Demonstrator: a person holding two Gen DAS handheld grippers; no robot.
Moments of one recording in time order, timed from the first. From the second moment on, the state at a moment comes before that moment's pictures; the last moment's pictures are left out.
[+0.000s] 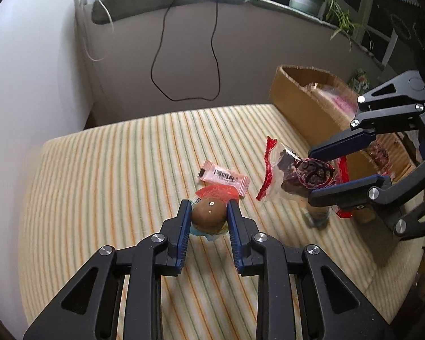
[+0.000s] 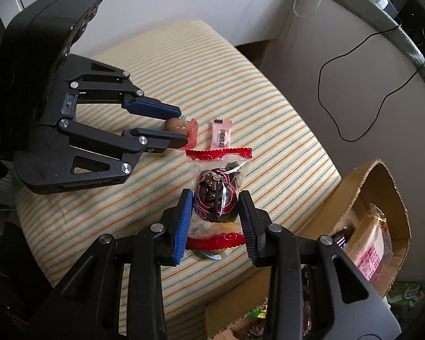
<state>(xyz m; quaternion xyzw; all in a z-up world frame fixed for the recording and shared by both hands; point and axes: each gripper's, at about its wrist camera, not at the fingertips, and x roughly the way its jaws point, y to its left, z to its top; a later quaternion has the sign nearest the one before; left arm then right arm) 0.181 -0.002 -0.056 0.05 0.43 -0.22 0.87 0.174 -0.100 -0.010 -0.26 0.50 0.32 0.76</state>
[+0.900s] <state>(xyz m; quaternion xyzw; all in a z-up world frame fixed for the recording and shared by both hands) 0.167 -0.140 0.006 0.08 0.38 -0.30 0.87 0.203 -0.295 0.054 -0.13 0.46 0.19 0.86</state>
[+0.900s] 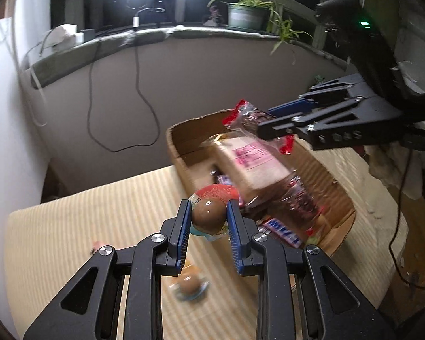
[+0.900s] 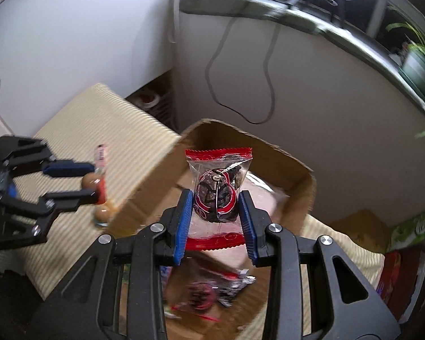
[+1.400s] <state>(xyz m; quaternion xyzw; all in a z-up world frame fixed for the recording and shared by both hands) 0.156 -0.190 0.000 0.10 0.38 -0.33 0.86 0.222 -0.342 0.030 -0.09 0.48 0.17 0.86</state>
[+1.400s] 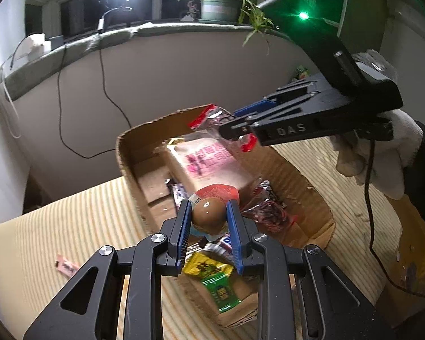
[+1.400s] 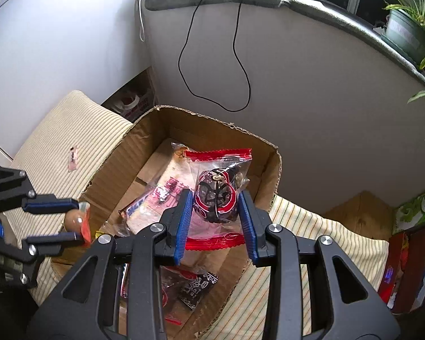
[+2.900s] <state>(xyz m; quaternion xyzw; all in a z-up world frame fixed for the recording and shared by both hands) 0.128 -0.147 0.021 0.10 0.35 -0.29 0.88 0.180 -0.310 0.060 -0.11 0.44 0.18 0.87</state>
